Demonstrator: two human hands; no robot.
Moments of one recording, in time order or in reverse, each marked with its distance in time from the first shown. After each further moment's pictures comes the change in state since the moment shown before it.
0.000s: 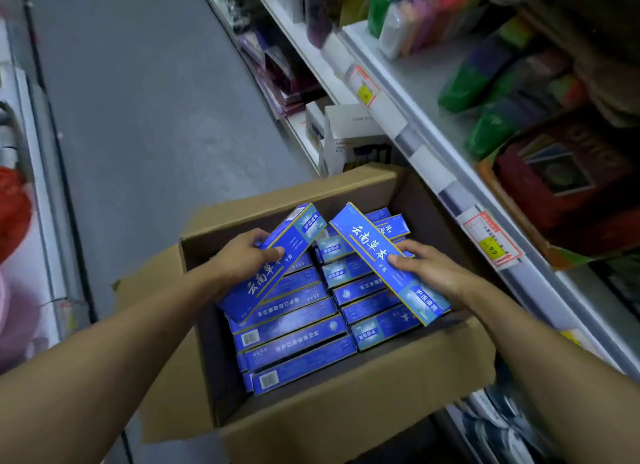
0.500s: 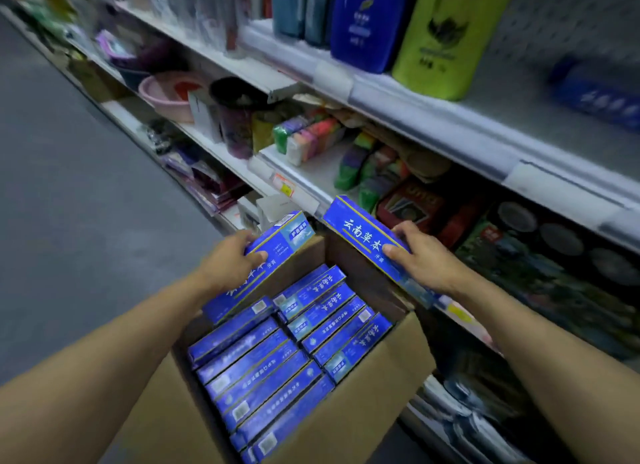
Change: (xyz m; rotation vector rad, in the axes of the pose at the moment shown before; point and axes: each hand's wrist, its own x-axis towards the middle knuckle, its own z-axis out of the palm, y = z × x) left_hand -0.076 0.128 -0.047 0.439 0.014 0.515; right_hand -0.174 -0.108 -0.020 -0.519 0.651 -0.226
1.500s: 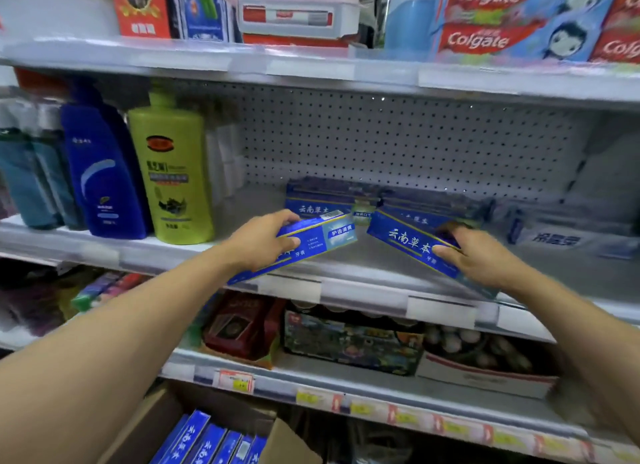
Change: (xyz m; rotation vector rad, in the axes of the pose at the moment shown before) left_hand -0.020 0.385 0.050 0.312 -0.135 0.930; right_hand -0.210 0.145 -0.283 -0.324 0.553 0.439
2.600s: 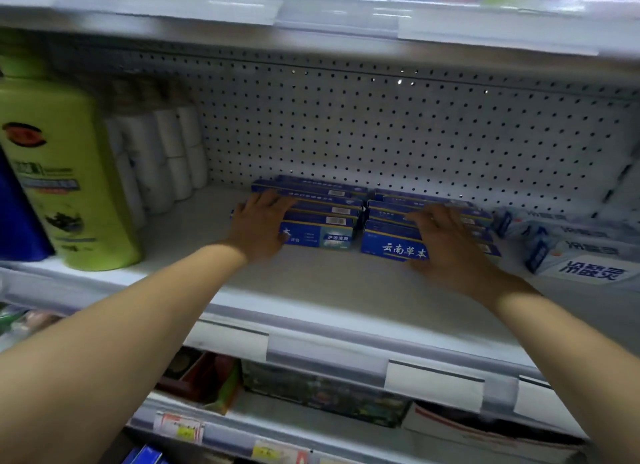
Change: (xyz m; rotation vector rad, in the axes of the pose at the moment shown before) left_hand 0.148 -0.005 0.068 0.389 0.151 -0.018; right_hand 0.101 0.029 0.025 -0.199 0.032 -0.168
